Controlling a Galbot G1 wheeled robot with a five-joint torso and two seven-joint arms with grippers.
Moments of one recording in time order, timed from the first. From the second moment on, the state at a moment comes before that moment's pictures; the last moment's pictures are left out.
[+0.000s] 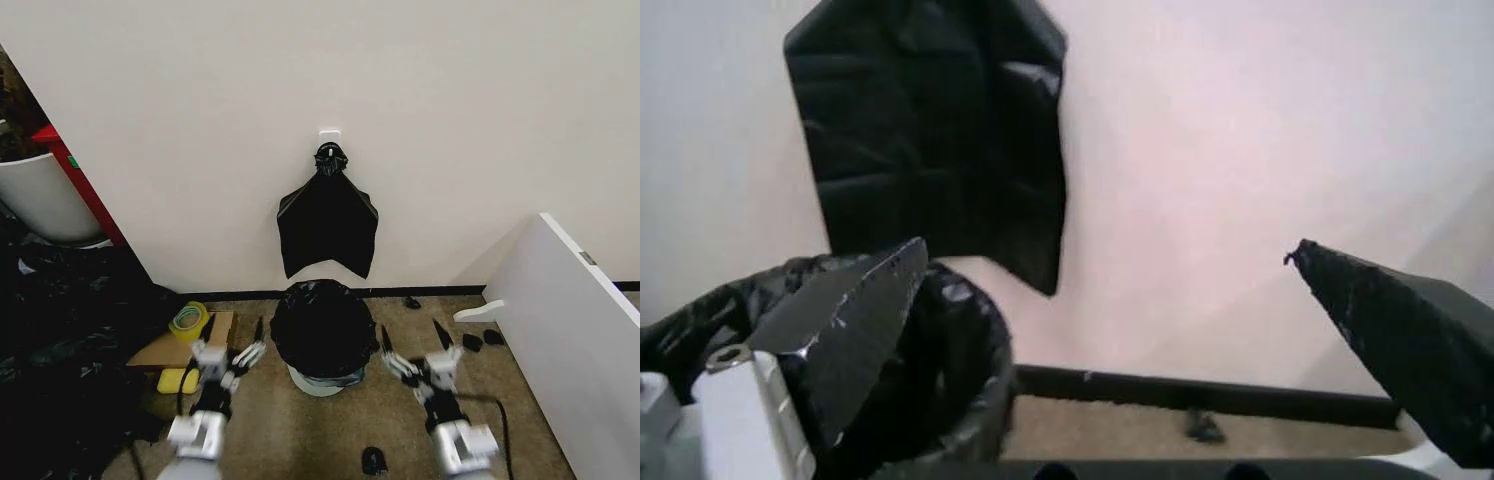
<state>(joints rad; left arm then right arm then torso) 1.73 -1.19 -0.34 -2.05 -0.15 -0.42 -0.29 -1.81 1.42 0.40 2.14 -0.05 0.28 0.11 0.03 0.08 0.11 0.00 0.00</state>
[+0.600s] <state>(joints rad) 1.90 -1.31 -0.39 -2.09 -0.06 -0.57 -0.28 -1.88 1.53 0.34 2.15 -0.13 0.40 0.06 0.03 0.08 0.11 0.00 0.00</state>
